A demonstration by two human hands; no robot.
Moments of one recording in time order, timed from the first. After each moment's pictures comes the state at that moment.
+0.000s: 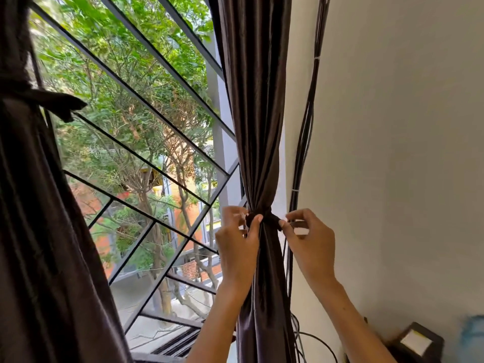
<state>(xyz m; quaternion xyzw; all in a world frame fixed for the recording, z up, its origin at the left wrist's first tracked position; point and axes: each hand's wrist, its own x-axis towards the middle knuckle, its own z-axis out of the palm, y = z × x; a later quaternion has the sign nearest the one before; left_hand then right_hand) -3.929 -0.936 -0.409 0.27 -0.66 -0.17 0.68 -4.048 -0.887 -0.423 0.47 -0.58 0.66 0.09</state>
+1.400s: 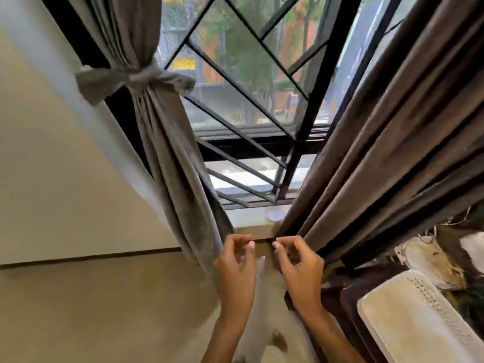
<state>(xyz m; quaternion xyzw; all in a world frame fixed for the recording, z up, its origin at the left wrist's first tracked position) -3.440 -0.654 -0.727 0.66 -0.43 -0.30 0.54 -3.559 -0.673 -0.747 0.59 -0.60 0.47 -0.27</state>
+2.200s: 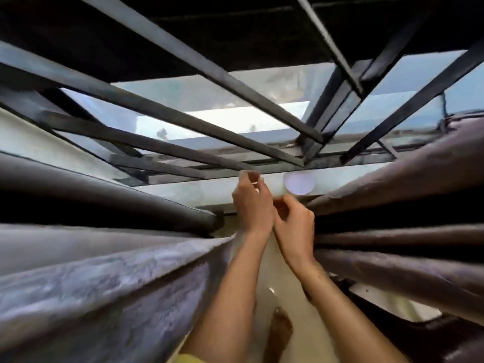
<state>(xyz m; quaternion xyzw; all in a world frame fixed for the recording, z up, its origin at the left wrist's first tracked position) -3.451 -0.934 -1.046 0.79 -0.35 -0.30 0.40 -3.522 -0.897 -1.045 0.57 -0.69 0.29 -0.34</state>
